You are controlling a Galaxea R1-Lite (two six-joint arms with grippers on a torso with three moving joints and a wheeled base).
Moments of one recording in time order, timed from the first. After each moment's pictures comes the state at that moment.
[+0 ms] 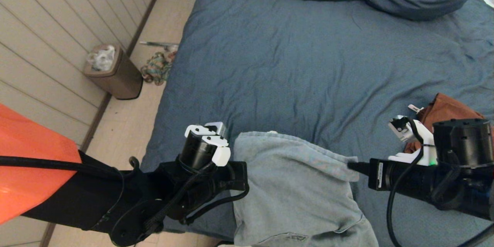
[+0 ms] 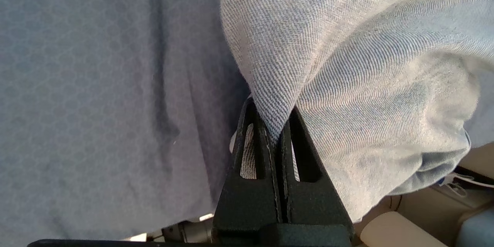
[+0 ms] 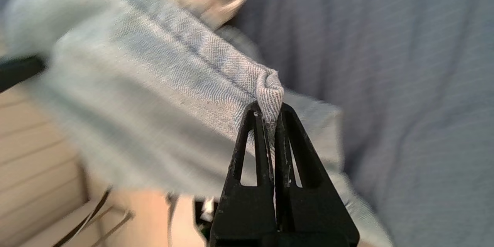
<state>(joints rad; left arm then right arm) -0.84 1.91 -0.83 -0.59 0.21 -0.49 0.28 1.44 -0.53 -0.40 0.17 0.28</state>
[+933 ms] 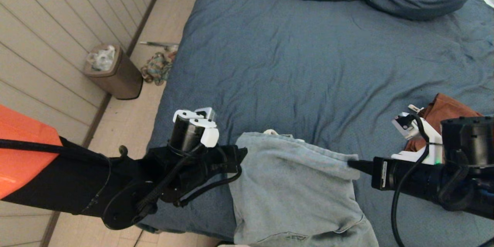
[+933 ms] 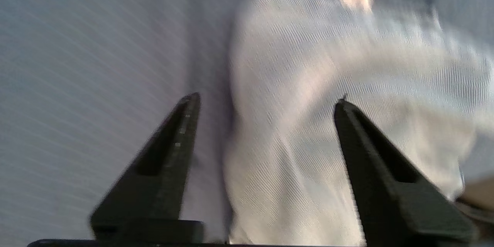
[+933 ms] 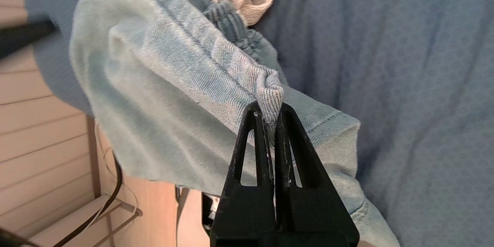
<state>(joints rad) -0.76 1.87 -0.87 -0.57 0.21 -0.48 0.28 1.41 -0.54 -0.39 0.20 0.28</state>
